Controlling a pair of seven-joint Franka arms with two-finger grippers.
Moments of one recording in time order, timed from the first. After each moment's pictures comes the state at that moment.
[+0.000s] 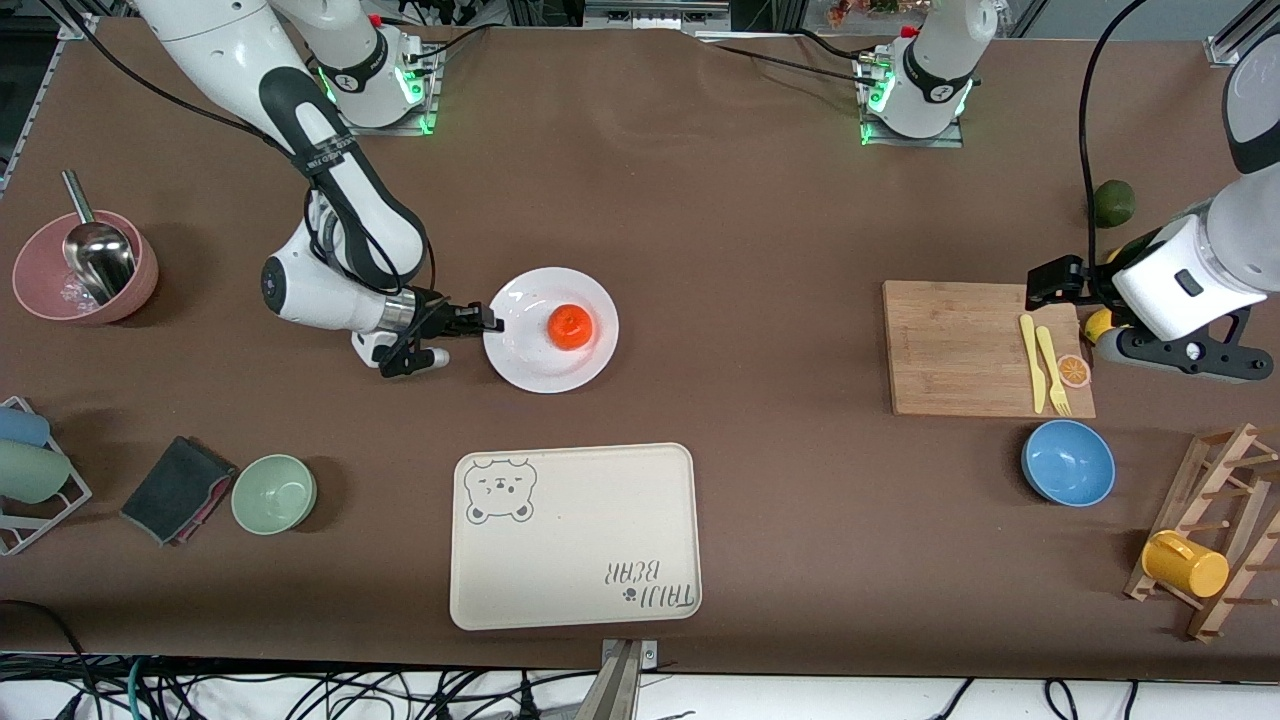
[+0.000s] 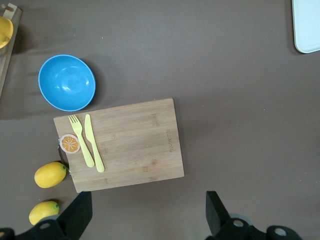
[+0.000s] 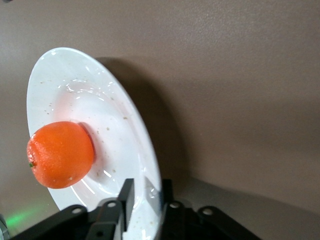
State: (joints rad) left arm 0.09 0.29 -0.21 -1.32 0.04 1.44 0.06; right arm 0.14 0.46 0.18 -2.15 0.87 2.42 -0.49
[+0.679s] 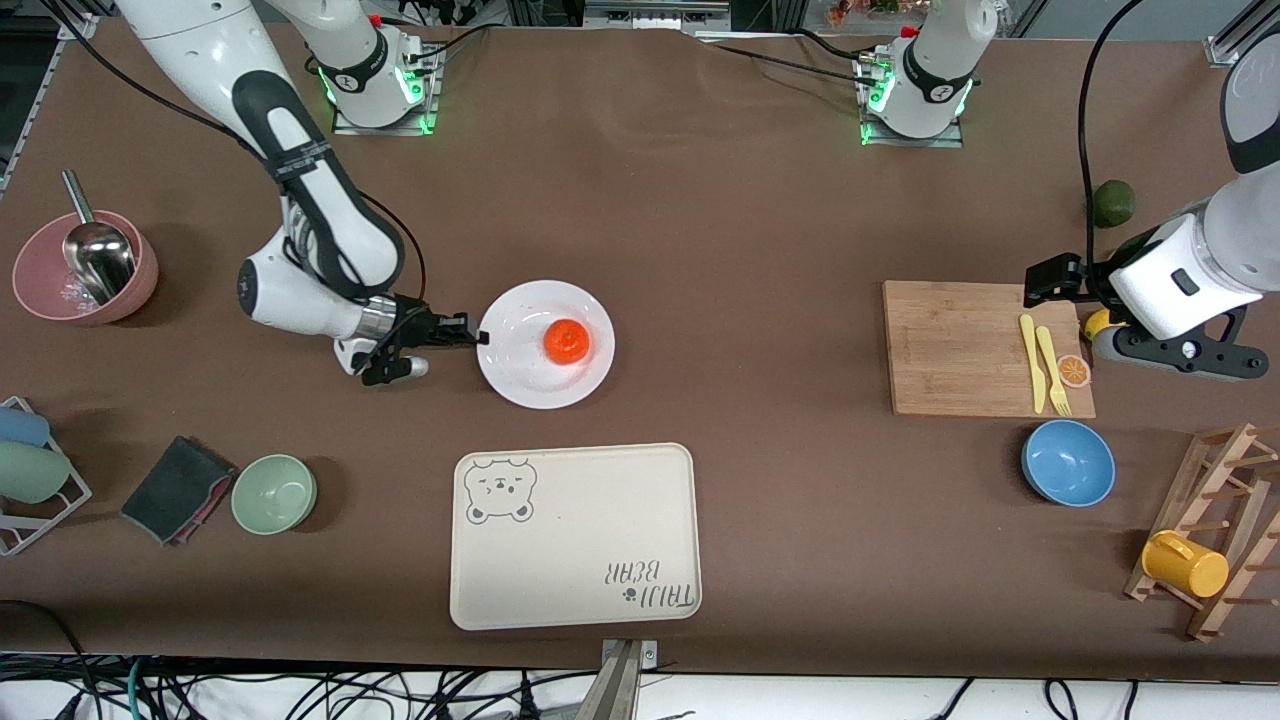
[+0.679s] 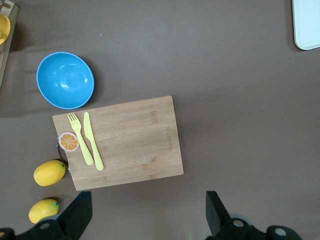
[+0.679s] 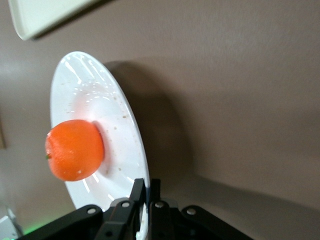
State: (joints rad) left arm 0.09 0.29 -0.21 -1.32 0.04 1.43 0.06; right arm 0.09 0.46 0.18 -2.11 0.97 2.39 -0.55
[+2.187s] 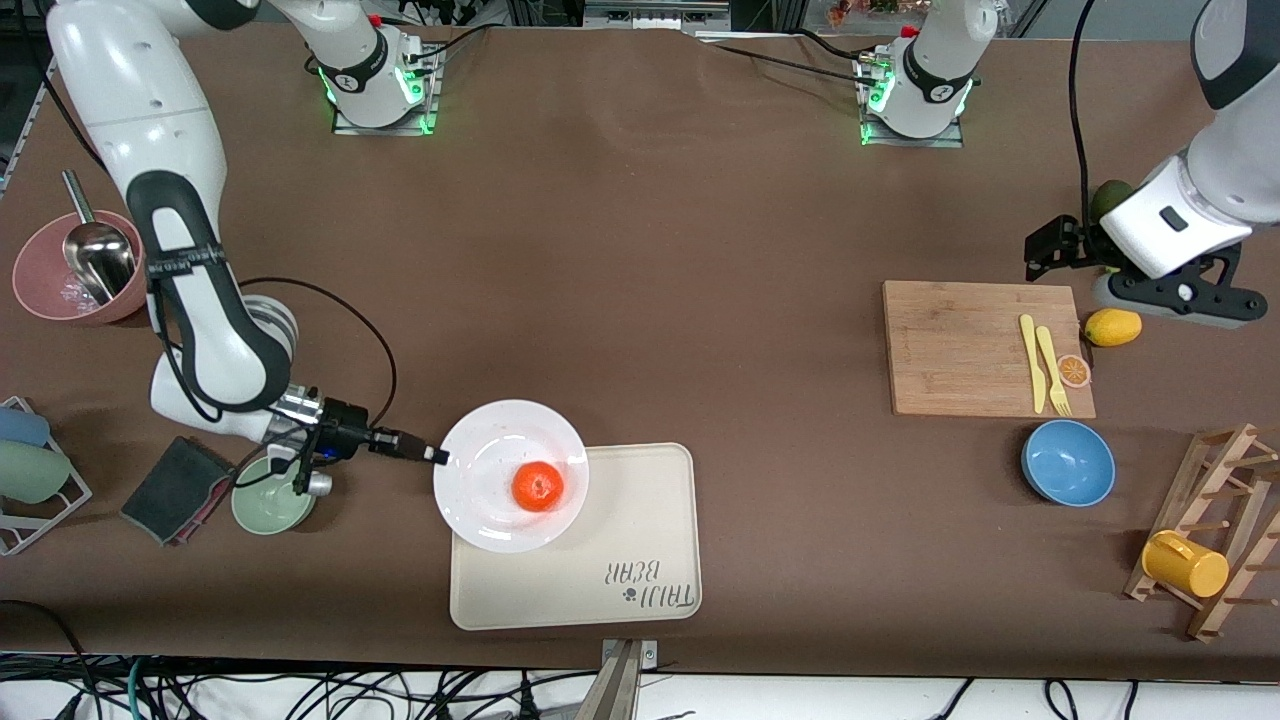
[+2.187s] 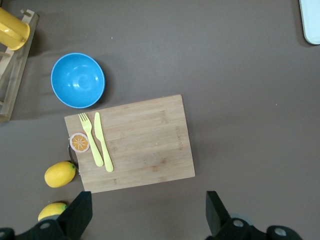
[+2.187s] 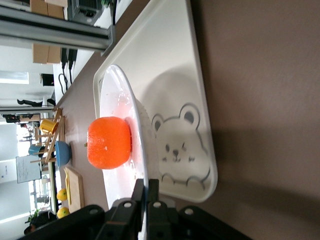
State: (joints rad) left arm 0.07 0.03 -0.16 -1.66 0.04 1.63 0.10; right arm -0.04 0.83 0.17 -1.52 1.16 2.26 -0.58
